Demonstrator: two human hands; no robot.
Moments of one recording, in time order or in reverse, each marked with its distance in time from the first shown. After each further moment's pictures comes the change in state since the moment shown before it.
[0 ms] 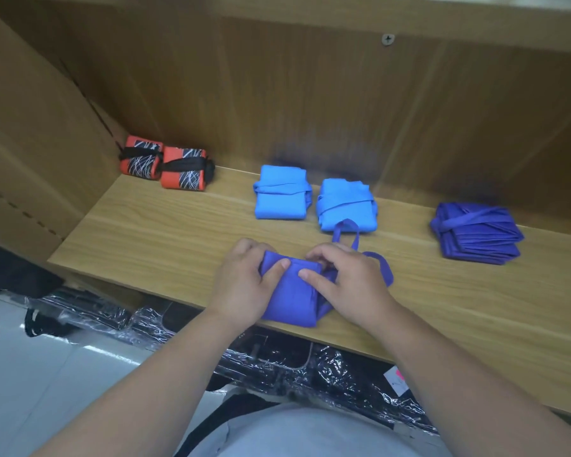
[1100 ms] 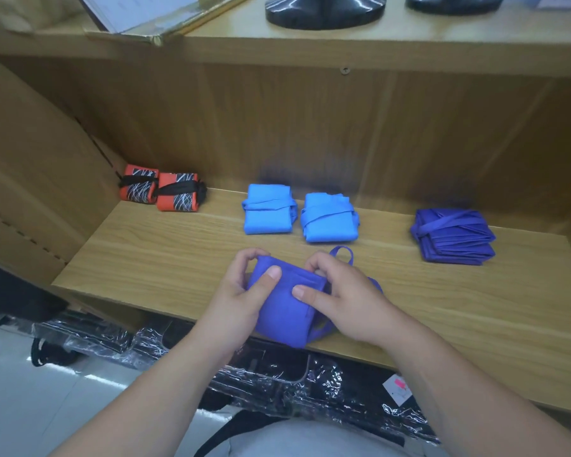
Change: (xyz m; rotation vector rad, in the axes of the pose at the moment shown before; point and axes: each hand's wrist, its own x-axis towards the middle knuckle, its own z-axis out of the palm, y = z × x) left_hand -0.037 0.072 -0.029 -0.790 -0.131 -0.306; right_hand -0.018 -0.023 -0.036 0.288 -0.222 0.144
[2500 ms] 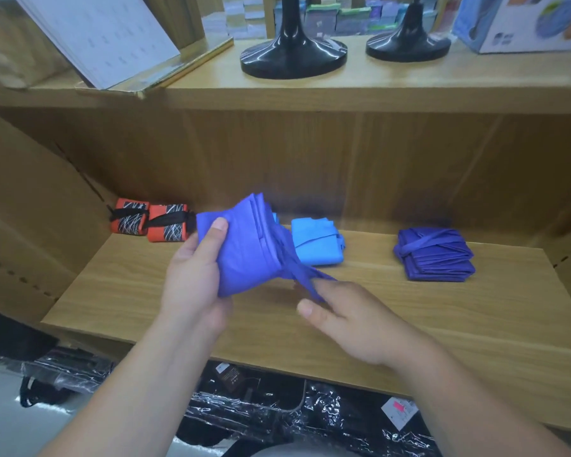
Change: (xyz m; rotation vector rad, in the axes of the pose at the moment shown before) left_hand 0.030 0.073 0.013 -0.488 0.275 0.100; right_hand -0.017 -0.027 -0.041 -0.224 -0.079 -0.076
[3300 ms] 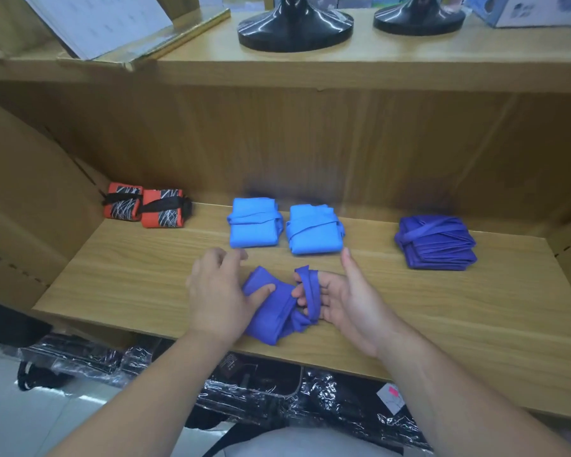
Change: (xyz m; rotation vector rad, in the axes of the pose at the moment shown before) left_hand 0.029 -0.081 -0.059 1.574 -0.057 0.619; right_hand 0.020 0.024 0.033 1.122 0.011 0.432
